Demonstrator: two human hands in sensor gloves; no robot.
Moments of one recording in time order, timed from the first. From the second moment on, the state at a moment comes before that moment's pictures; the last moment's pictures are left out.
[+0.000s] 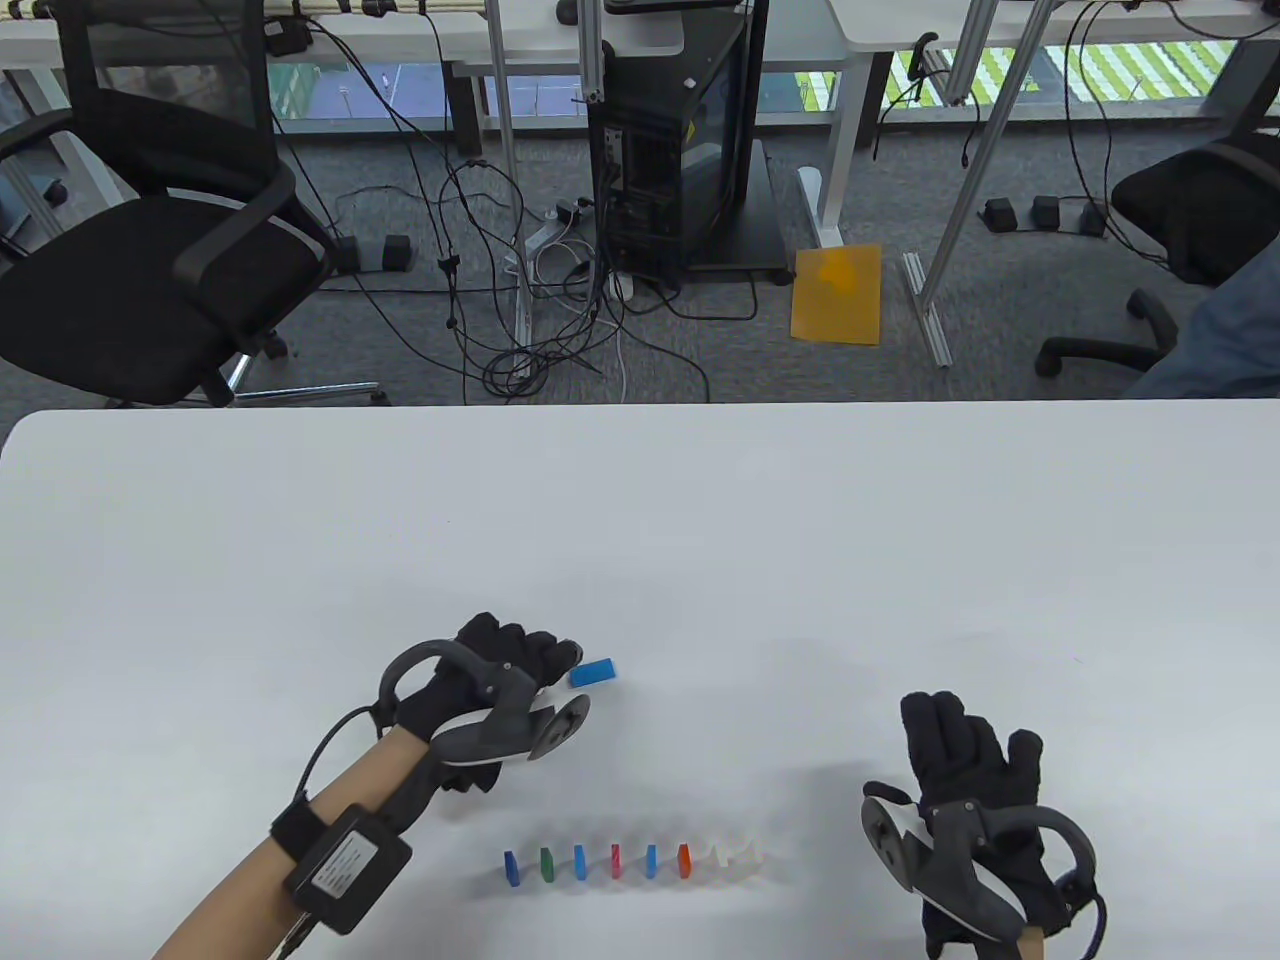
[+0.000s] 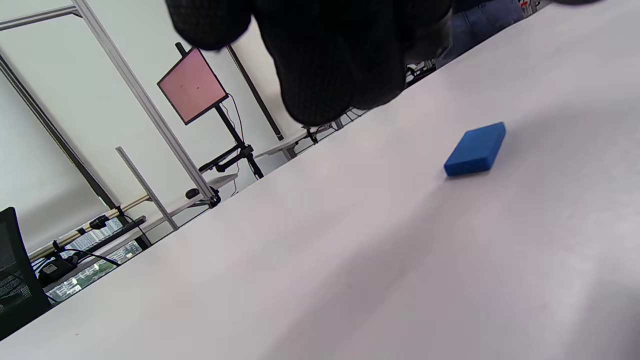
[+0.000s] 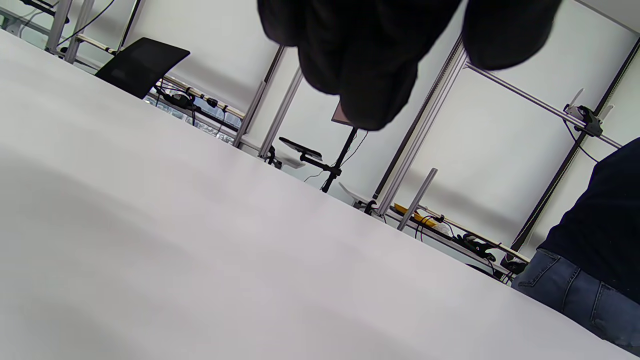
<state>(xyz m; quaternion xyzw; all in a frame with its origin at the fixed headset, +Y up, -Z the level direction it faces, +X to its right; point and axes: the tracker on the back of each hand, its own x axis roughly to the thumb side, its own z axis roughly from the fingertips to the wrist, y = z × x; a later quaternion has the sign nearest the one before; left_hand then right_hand) -0.123 -0.734 -0.324 0.07 -0.25 -0.24 0.94 0.217 -0.728 -0.201 -0.04 0.10 -0.97 0.21</state>
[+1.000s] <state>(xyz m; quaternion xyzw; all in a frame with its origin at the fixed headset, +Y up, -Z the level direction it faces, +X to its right) -0.101 -0.768 -0.347 0.05 -0.26 -0.27 0.93 0.225 -0.725 -0.202 -0.02 0.09 -0.97 0.22</state>
